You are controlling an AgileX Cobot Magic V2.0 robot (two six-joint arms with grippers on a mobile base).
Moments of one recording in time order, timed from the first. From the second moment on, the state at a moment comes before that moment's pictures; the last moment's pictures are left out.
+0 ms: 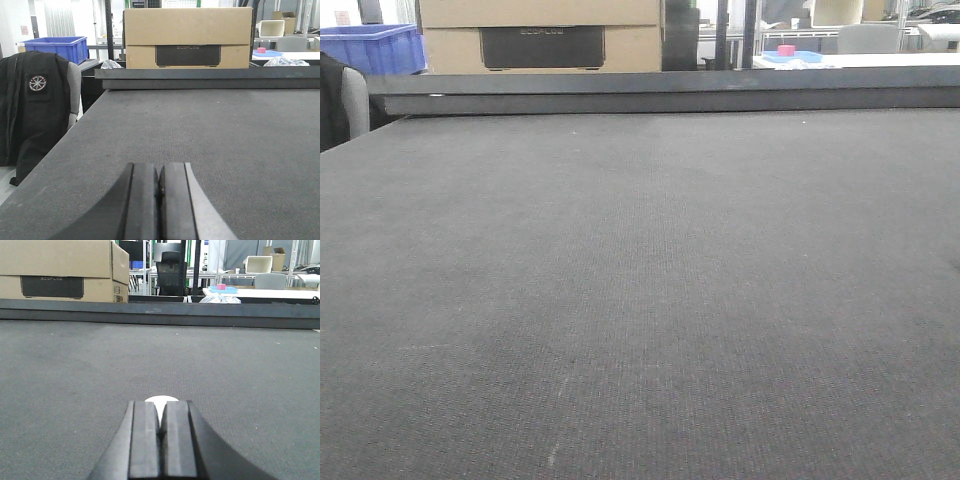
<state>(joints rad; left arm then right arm) 0.02 0.00 0.00 0.00 0.03 0.04 -0.05 0.00 0.00 0.12 0.06 -0.08</state>
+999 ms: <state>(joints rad) 0.02 0.00 0.00 0.00 0.01 0.04 -0.05 0.00 0.00 0.13 0.04 -0.08</state>
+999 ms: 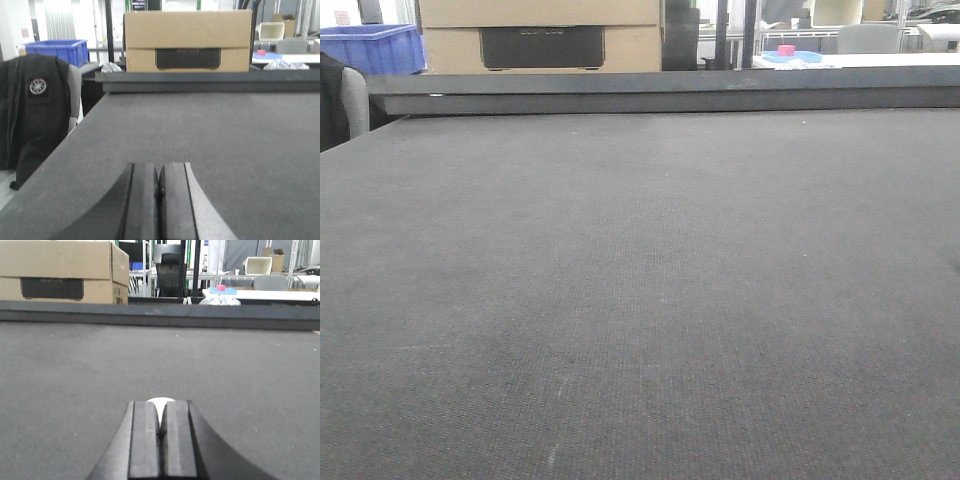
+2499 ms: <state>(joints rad) 0.02 1.14 -1.13 0.00 0.96 0.04 -0.05 1.24 -1.08 0.15 1.12 -0.08</state>
